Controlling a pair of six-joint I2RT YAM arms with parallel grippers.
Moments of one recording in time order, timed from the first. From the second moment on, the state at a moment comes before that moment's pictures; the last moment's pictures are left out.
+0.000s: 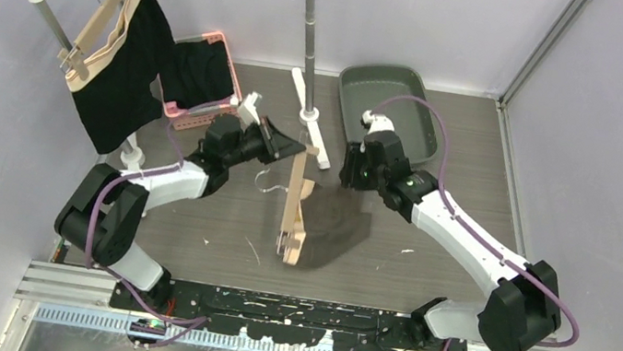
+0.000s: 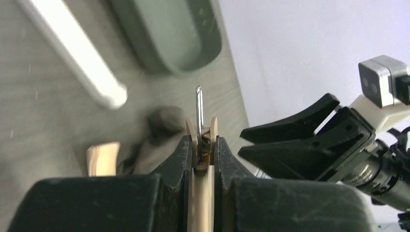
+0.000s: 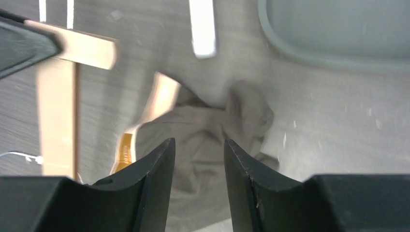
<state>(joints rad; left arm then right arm) -0.42 1.53 0.81 0.58 0.43 -0.96 0.61 1.34 1.07 -0.35 0.10 0.36</state>
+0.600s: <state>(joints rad) -0.43 1.35 0.47 0.66 0.38 -1.00 0.63 1.49 1.07 -0.29 -0.08 0.36</state>
